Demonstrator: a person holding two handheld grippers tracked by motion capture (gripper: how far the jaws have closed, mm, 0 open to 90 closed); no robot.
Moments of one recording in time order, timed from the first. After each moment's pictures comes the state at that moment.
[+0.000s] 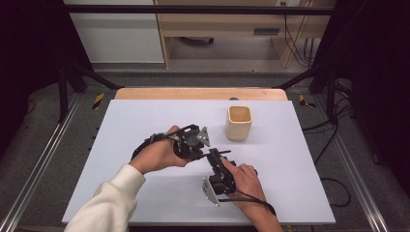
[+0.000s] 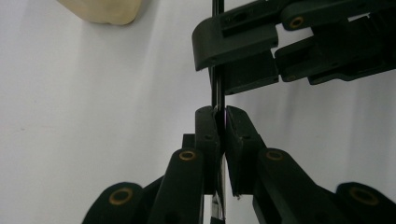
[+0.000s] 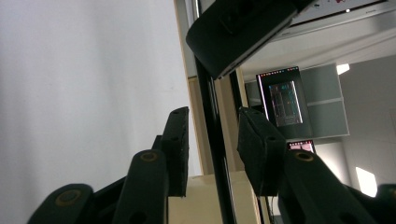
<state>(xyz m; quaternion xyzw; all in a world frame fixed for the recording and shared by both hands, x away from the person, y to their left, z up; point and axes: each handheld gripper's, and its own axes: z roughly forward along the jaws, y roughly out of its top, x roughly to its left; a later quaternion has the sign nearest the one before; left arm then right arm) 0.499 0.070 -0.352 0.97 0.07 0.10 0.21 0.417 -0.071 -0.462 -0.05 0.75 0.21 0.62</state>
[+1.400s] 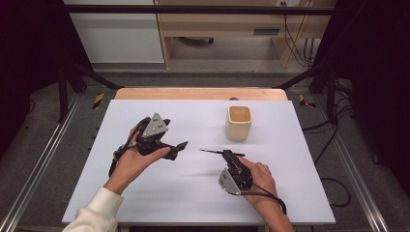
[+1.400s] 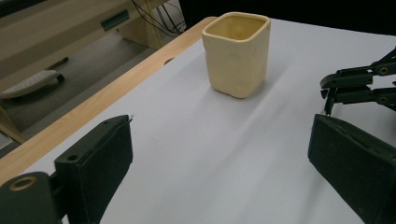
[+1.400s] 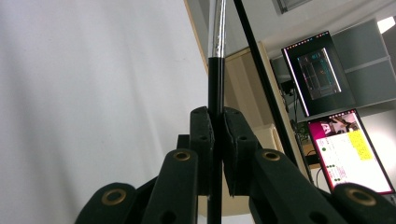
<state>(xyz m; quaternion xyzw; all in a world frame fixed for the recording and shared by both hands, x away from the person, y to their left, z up) 0.489 0.164 -0.357 0.82 0.24 0.24 0.46 0.428 -0.117 -0.456 0.02 0.79 0.25 0.56</state>
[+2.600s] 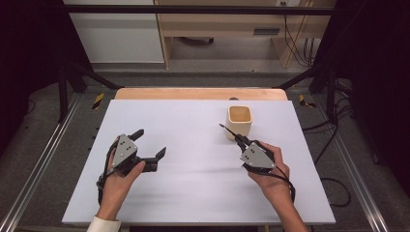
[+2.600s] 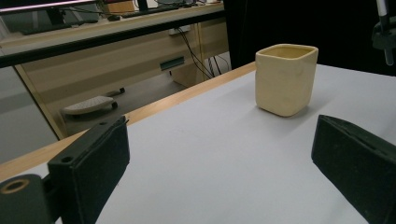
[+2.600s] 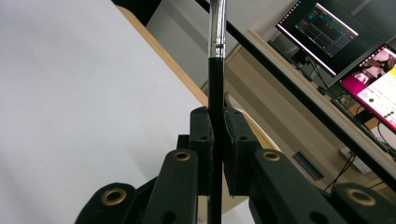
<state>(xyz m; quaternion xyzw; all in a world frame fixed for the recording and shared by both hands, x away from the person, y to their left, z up) 0.453 0.225 -0.409 0.71 0.30 0.32 0.55 0.450 -0.163 -0.405 0.18 0.76 0.40 0.48</state>
